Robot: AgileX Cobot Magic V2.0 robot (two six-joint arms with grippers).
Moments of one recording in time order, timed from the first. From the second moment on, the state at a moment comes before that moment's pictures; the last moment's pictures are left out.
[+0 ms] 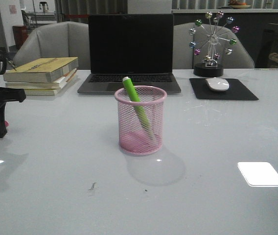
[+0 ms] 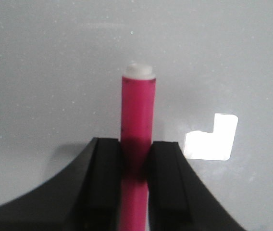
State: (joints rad) left arm -0.06 2.10 -1.52 -0.12 0.92 0.00; right arm -0.02 0.83 -0.64 -0.05 0.66 0.01
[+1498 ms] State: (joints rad) left arm -0.60 1.67 -1.20 -0.34 -0.20 0.12; right arm -0.02 0.83 -0.64 -0.08 0.69 0.01
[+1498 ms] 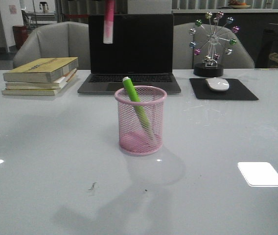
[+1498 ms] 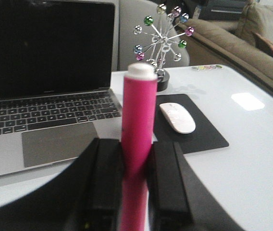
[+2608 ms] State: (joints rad) left arm -0.70 1.84 -1.12 -0.40 -0.23 0.02; right arm -0.02 0.83 -0.64 -0.12 0.71 0.01
